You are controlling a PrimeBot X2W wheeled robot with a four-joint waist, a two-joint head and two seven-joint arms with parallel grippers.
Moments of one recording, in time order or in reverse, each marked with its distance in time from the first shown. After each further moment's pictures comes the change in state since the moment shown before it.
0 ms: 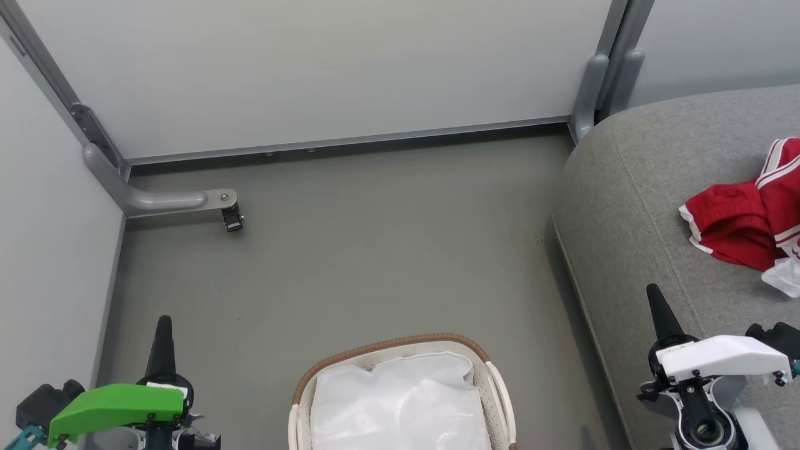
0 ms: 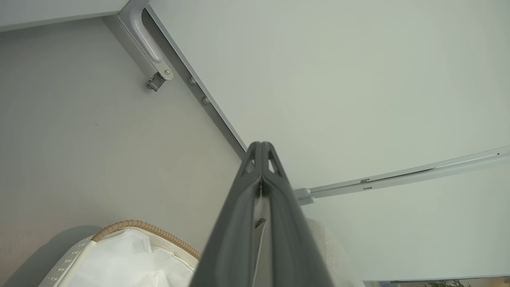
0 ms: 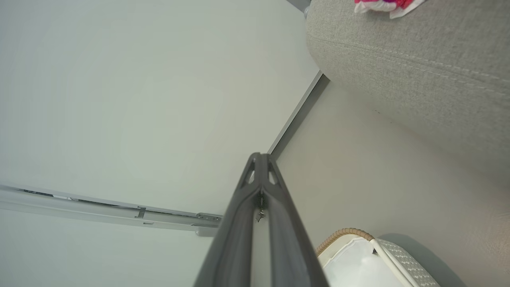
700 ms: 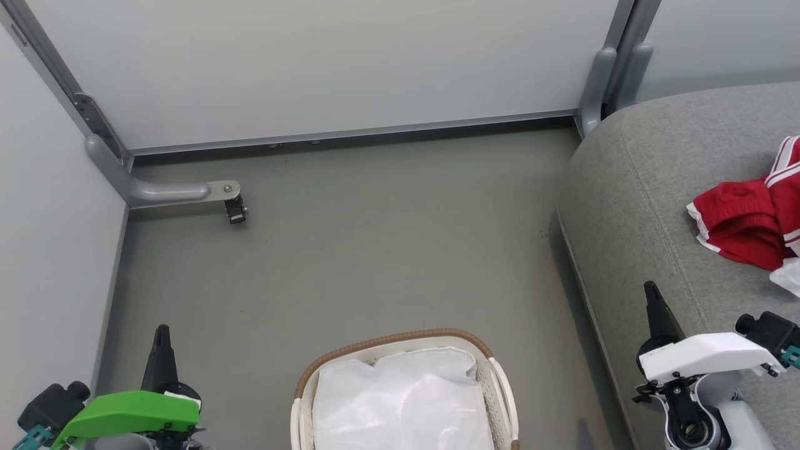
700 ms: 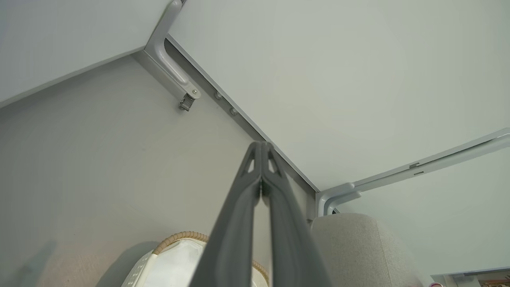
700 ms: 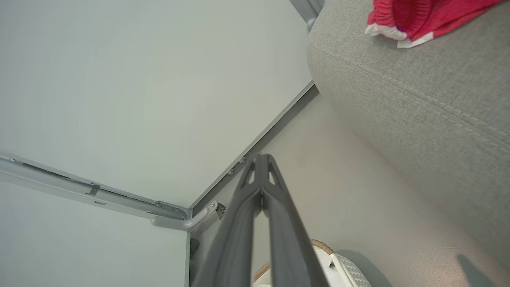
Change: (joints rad) left arm 0.015 0.001 -0.006 0.023 0.227 0.000 -0.060; right arm -0.015 0.002 0.015 0.028 -0.238 0.000 -0.059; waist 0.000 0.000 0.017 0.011
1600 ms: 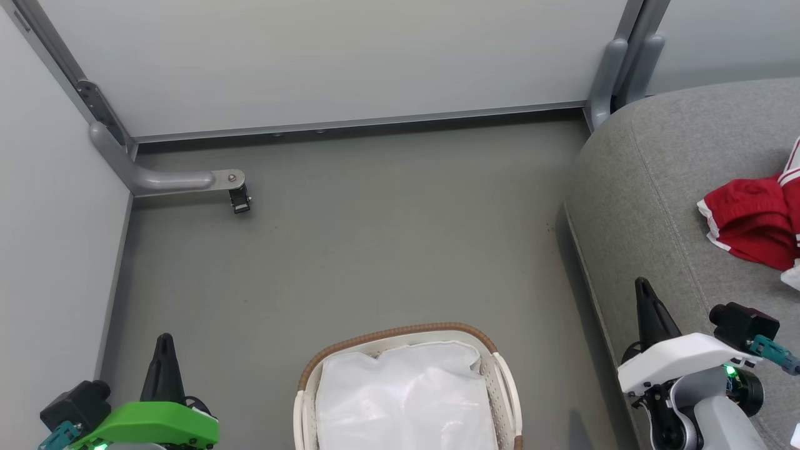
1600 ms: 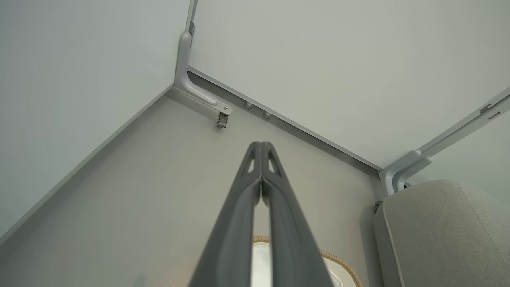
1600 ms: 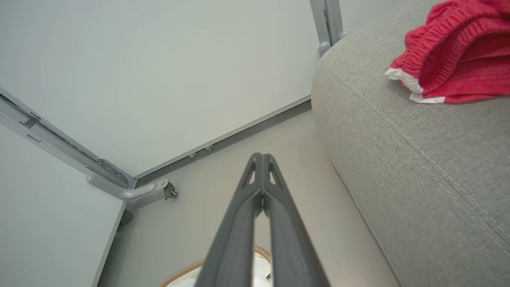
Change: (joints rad) left arm 0.015 0.002 -0.010 0.039 0.366 0.000 -0.096; right arm -0.018 0.002 0.024 0.044 -0.387 0.000 -0.097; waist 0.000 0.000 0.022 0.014
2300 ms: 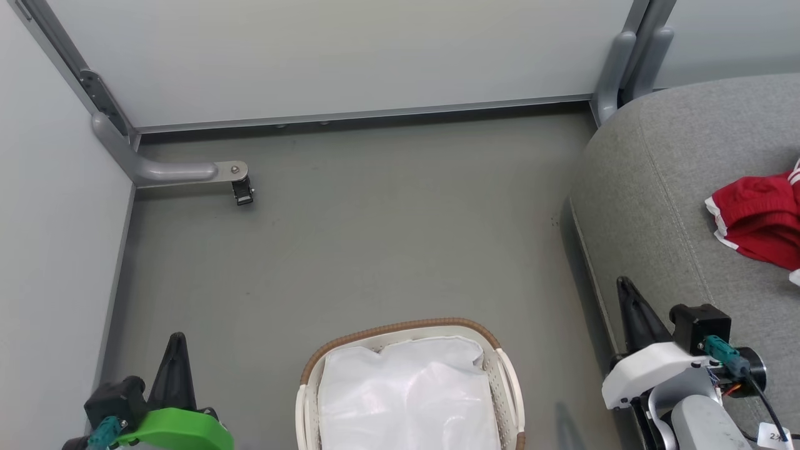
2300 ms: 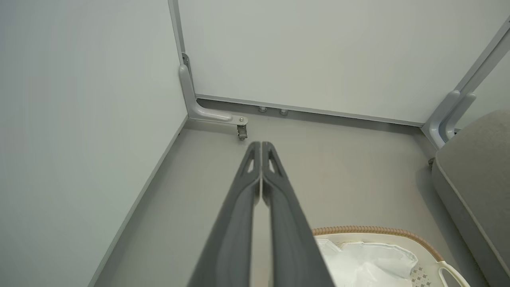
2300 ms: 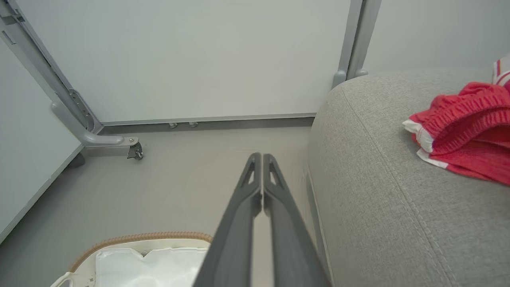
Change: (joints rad) left arm 0.001 0.001 -0.010 0.032 0.370 0.000 -0.097; right arm -0.015 0.001 0.021 0.042 -0.392 0.000 -0.093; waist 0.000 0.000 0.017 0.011
